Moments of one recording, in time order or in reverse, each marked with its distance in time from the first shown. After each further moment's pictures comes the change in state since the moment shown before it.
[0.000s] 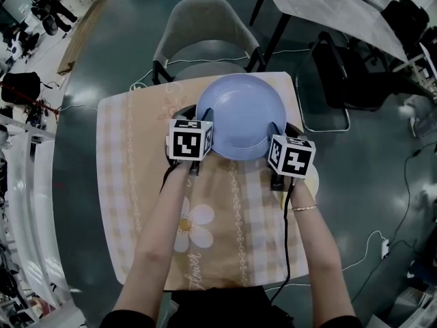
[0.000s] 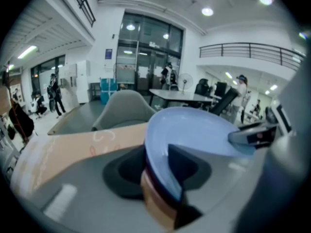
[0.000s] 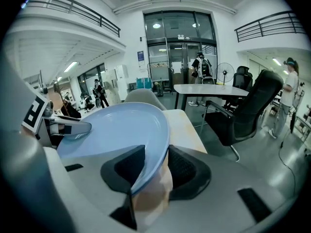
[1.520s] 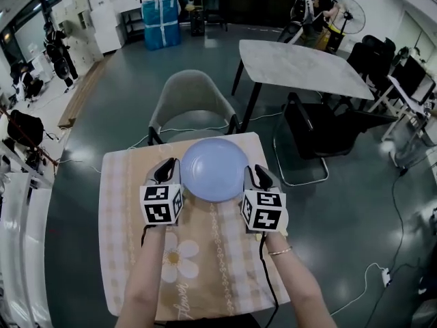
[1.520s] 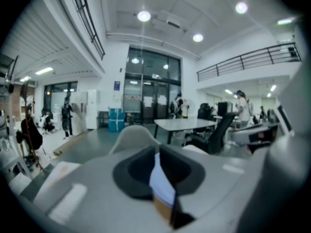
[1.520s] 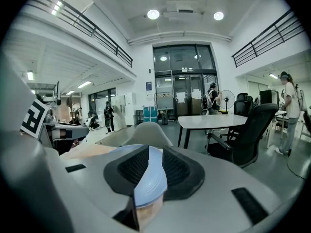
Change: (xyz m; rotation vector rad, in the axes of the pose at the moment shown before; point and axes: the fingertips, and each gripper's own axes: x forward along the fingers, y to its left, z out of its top) left arm -0.128 -0.005 0.066 0.027 -0.340 0.101; right arm -0.112 0.030 0.068 -0.064 -0.352 0.040
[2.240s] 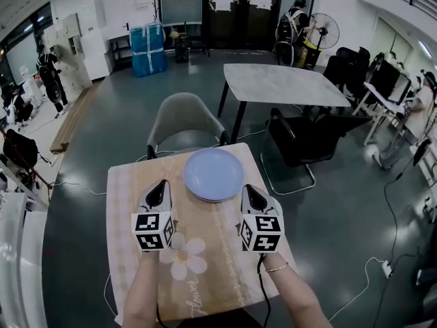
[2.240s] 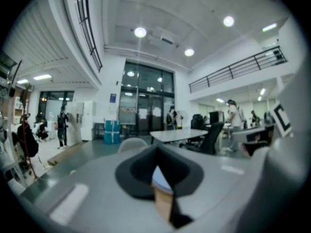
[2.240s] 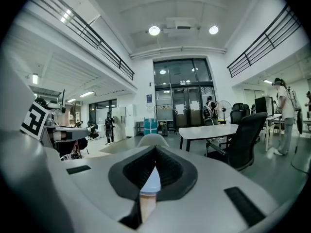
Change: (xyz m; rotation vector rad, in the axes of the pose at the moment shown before) left arm -0.118 0.005 0.020 0.036 -0.155 -0.058; right arm -0.110 0.050 0.010 0.008 -0.156 -0.012
